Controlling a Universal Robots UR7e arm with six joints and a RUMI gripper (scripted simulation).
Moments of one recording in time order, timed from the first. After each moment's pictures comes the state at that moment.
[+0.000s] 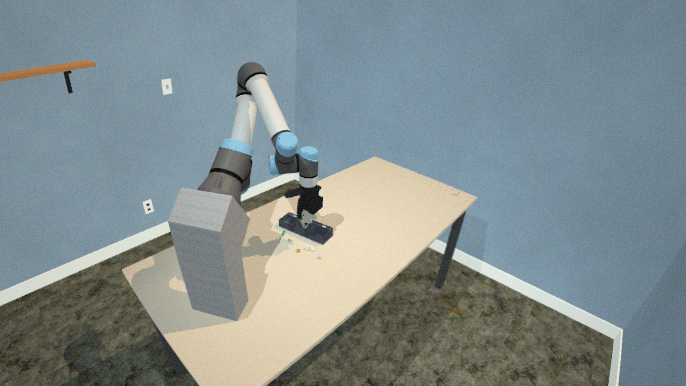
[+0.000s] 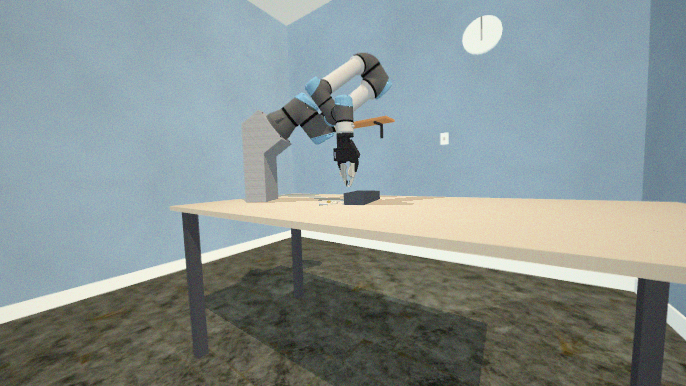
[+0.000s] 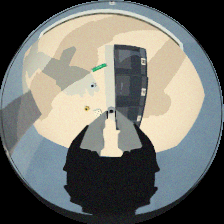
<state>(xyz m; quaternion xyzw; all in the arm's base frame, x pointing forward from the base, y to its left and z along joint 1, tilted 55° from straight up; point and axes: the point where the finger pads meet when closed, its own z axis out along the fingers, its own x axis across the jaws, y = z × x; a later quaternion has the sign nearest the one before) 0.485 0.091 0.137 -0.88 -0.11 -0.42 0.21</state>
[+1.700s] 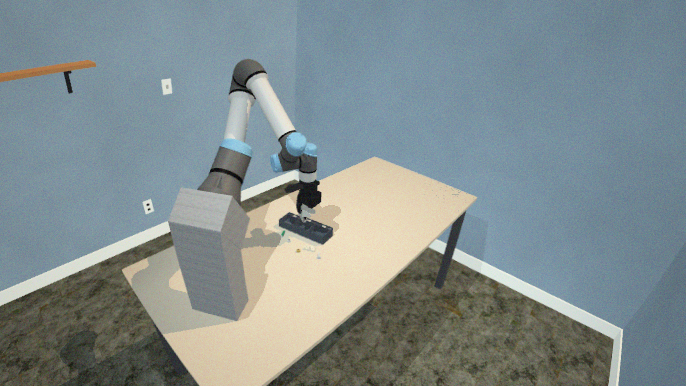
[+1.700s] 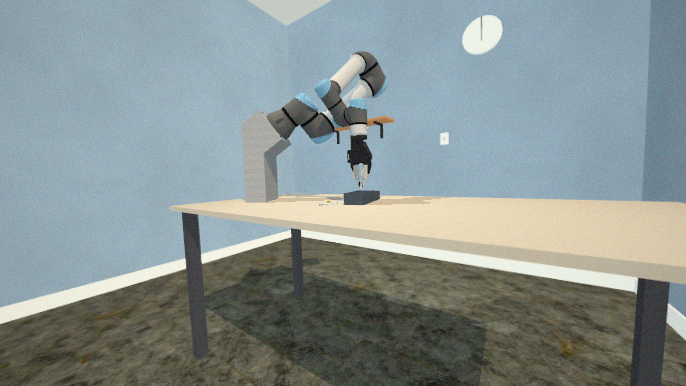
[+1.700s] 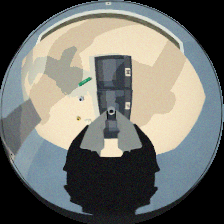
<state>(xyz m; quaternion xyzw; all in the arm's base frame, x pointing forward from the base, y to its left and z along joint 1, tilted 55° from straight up) 0.507 0.129 0.177 -0.88 -0.11 -0.41 0.21</state>
